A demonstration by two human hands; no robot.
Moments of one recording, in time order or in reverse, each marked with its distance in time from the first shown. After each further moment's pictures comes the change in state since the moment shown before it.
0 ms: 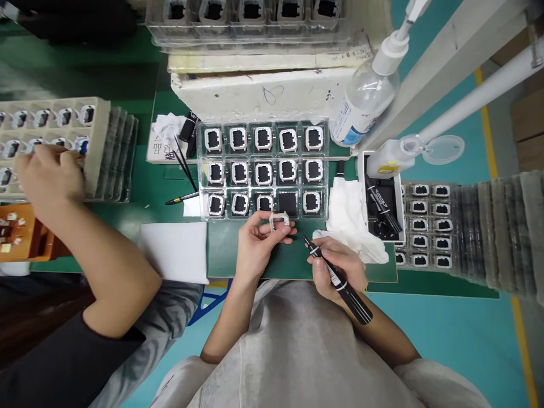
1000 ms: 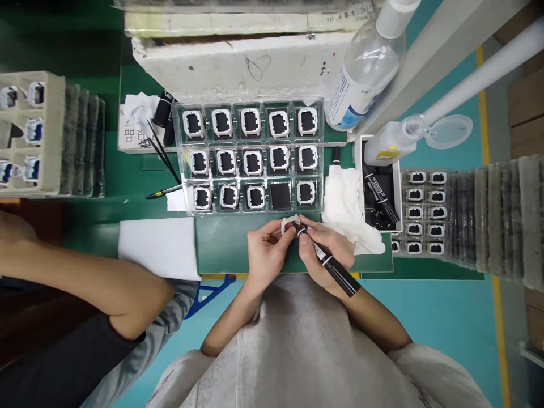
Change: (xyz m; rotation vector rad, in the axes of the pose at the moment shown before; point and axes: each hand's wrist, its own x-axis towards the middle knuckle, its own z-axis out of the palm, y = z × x) left_hand -0.017 -0.029 0.021 0.168 0.021 0.130; right_hand -0.004 -0.002 0.010 -0.196 0.000 0.201
